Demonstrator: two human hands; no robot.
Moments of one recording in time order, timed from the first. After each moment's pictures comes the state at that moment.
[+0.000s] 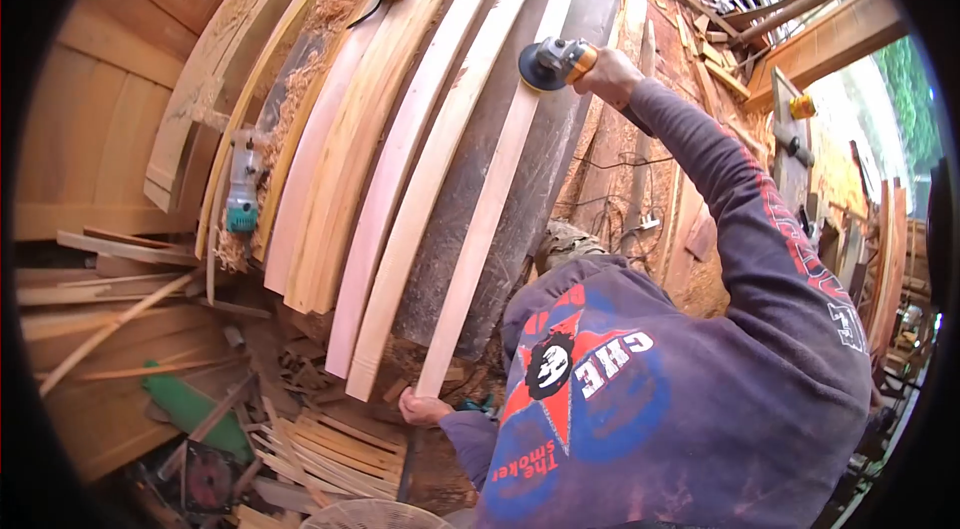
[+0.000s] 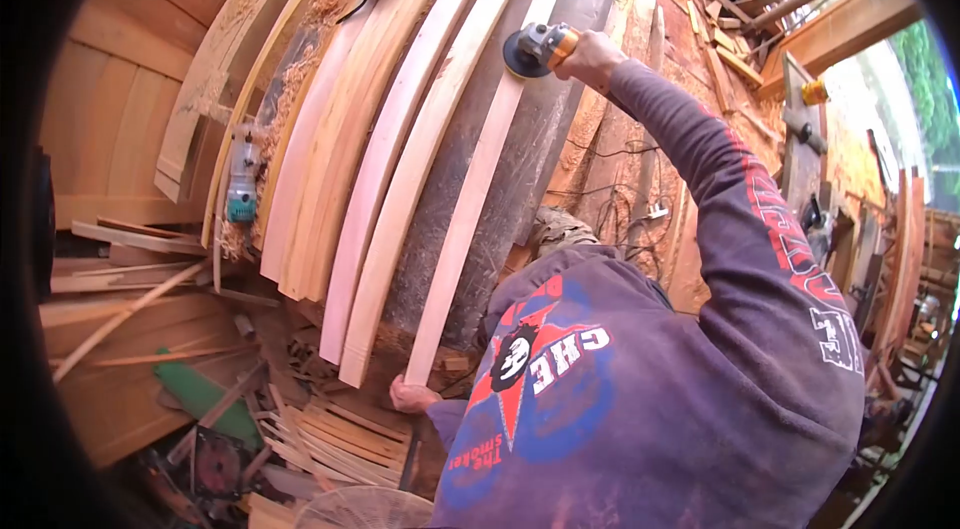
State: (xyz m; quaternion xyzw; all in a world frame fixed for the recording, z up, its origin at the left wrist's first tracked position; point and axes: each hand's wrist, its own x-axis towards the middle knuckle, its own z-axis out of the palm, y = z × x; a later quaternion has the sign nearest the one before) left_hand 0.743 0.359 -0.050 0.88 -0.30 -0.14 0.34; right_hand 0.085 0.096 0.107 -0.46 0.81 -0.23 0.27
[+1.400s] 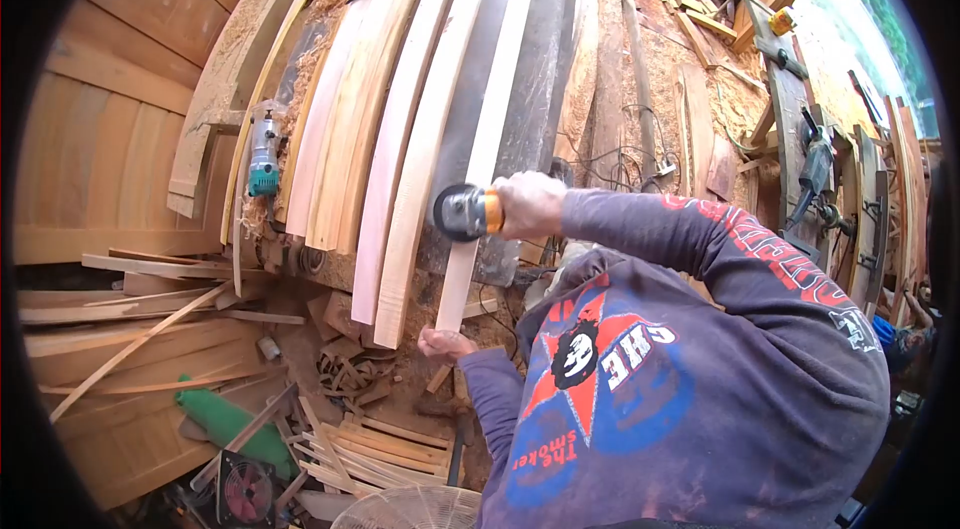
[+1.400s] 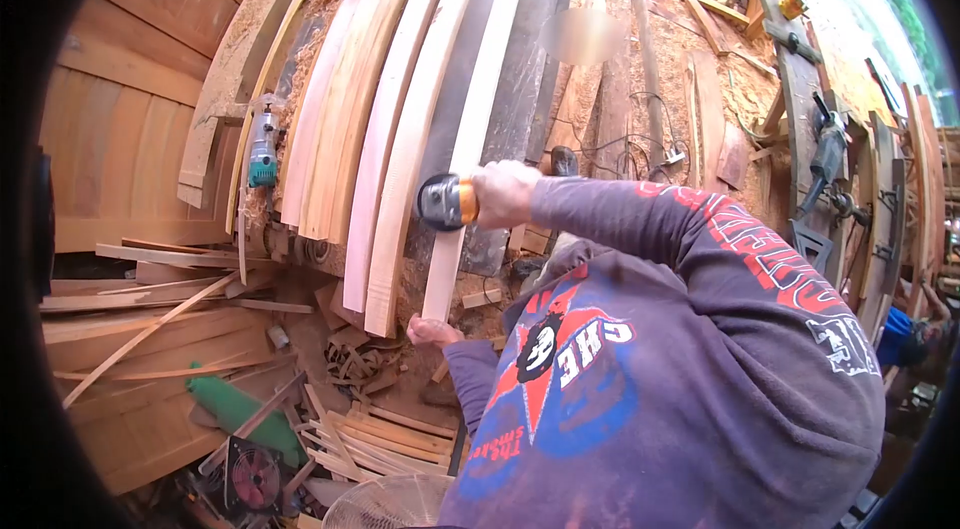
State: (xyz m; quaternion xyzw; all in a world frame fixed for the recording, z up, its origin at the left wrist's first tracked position) left_hand 0.773 0.340 -0.085 0.81 -0.20 -0.31 0.46; right_hand 0.459 0.280 0.142 -0.60 0.70 -0.10 0.36
